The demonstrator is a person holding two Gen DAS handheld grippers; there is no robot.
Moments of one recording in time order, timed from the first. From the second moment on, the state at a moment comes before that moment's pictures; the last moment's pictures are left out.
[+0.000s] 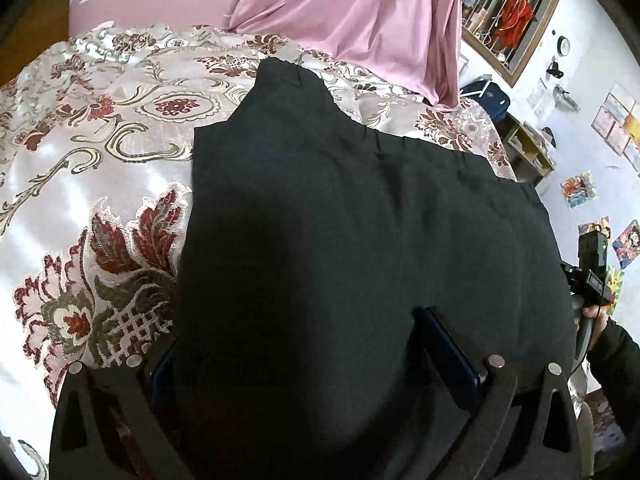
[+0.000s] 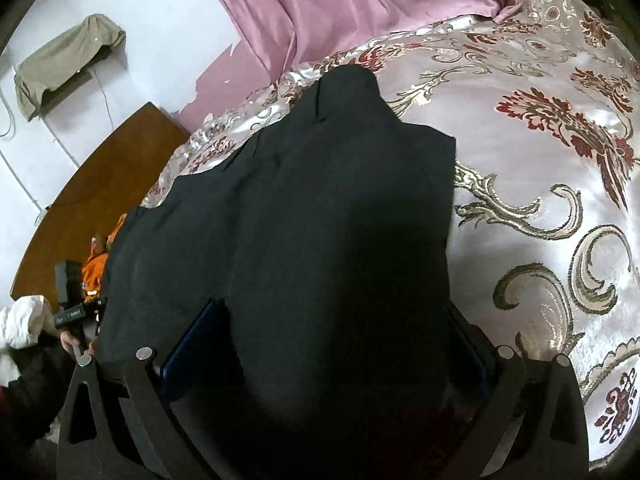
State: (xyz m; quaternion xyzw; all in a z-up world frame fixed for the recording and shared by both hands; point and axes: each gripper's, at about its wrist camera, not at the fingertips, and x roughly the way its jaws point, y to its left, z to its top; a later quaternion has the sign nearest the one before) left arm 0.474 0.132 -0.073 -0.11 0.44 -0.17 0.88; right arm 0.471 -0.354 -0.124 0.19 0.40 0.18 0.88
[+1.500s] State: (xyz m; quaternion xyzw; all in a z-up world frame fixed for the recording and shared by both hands) left arm 0.365 0.131 0.023 -0.11 0.45 -0.09 0.88; right arm 0.354 -0.271 0.006 0.10 0.34 0.19 0.92
